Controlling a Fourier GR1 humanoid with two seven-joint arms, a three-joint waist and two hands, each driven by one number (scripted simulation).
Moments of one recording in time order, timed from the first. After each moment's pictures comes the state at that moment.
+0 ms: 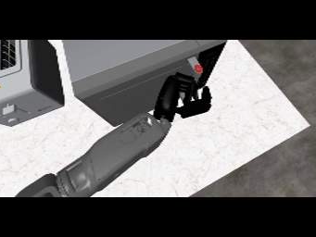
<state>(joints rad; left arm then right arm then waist) -0.97 0.02 -0.85 -0.78 0.77 0.68 -0.28 0.00 -0.63 -0.17 -2.00 -0.75 0.35 -0.20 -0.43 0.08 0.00</state>
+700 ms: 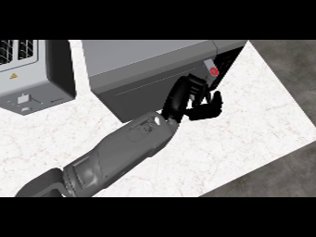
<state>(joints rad) -1.04 0.00 -0.93 -0.74 0.85 0.60 -0.28 0.01 -0.67 -0.28 -2.01 -0.81 0.31 -0.18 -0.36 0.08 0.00</state>
